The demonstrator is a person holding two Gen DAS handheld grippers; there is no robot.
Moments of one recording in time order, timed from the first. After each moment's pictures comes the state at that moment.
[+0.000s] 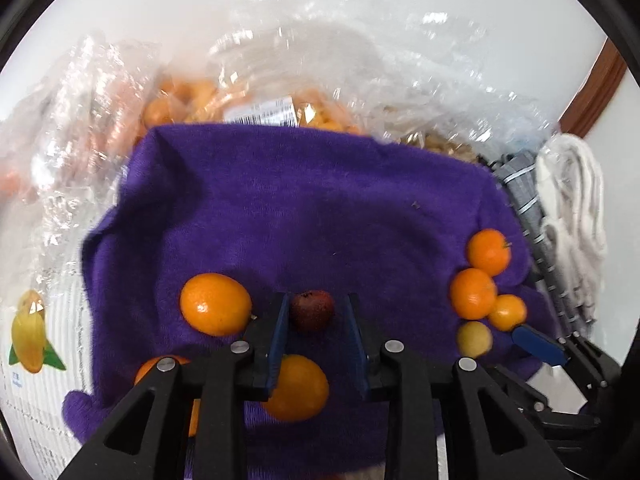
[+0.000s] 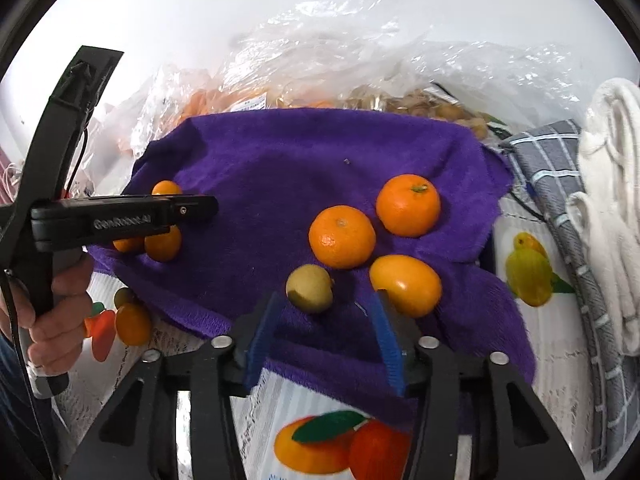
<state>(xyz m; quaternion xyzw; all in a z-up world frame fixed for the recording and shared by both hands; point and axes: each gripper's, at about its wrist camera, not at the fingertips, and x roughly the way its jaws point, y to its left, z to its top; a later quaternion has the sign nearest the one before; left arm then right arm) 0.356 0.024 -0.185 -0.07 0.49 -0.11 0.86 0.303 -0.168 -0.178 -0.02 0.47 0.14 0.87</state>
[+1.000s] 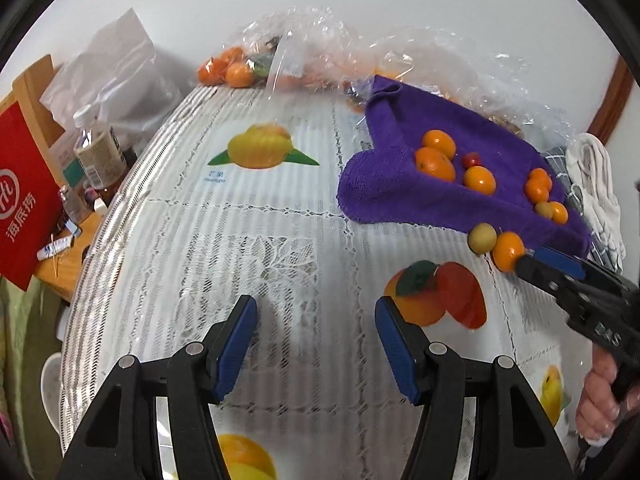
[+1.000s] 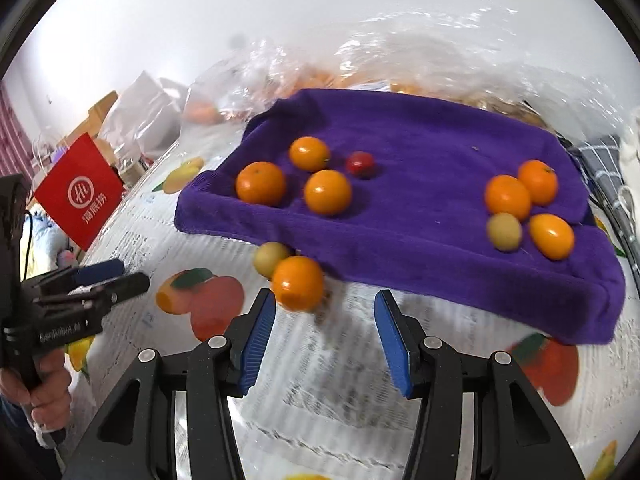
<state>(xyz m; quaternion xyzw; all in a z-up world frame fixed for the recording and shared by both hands) 0.181 0.172 -0.211 -0.08 0.45 0.00 0.89 0.230 -0.050 -0.188 -0.03 0.46 0.19 0.87</state>
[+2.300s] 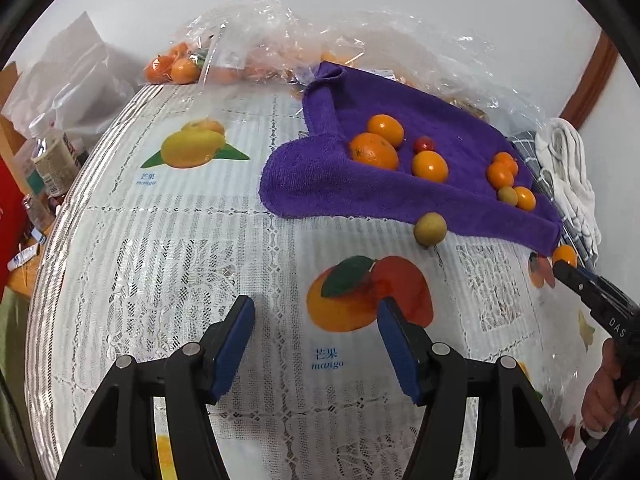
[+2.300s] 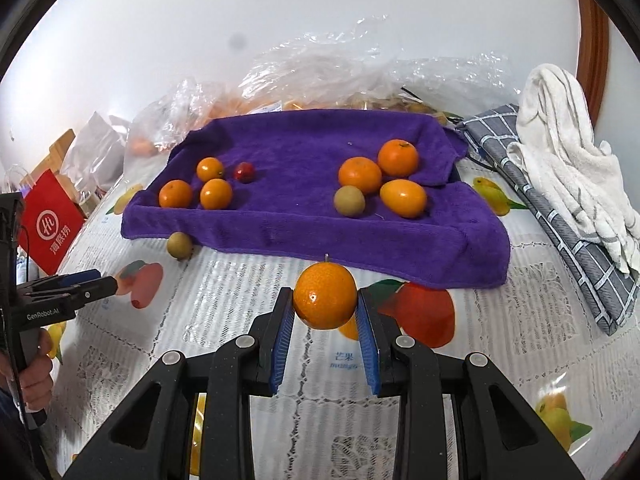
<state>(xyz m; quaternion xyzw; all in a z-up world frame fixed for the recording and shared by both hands) 0.192 0.139 -0.209 -0.10 0.47 -0.06 0.88 0.197 -0.156 -0.165 0.00 0.43 0.09 0.90</state>
